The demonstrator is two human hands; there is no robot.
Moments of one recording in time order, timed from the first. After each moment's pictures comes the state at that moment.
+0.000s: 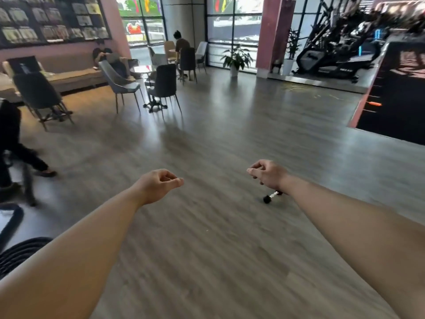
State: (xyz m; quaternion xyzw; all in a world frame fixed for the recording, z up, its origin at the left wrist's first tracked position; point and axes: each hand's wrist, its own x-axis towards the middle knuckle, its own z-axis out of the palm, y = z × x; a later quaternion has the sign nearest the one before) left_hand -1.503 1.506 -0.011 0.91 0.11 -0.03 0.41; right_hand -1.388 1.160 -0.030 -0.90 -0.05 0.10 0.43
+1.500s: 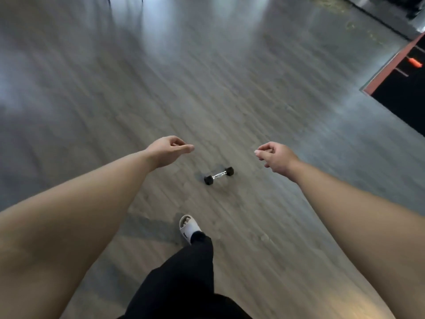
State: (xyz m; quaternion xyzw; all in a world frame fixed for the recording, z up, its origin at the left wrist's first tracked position) left_hand -0.835 1.143 -0.247 0.83 0.21 -0.17 0.49; right_hand -0.743 0.811 -0.208 -0.90 0.02 0.26 0.35
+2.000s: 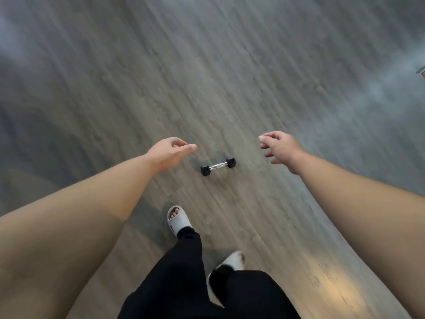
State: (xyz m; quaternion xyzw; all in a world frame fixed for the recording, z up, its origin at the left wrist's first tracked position) left_hand -0.681 1.132 -0.362 0.75 0.33 -0.24 0.52; right_hand -0.525 0.849 -0.324 -0.86 0.09 0.36 0.36
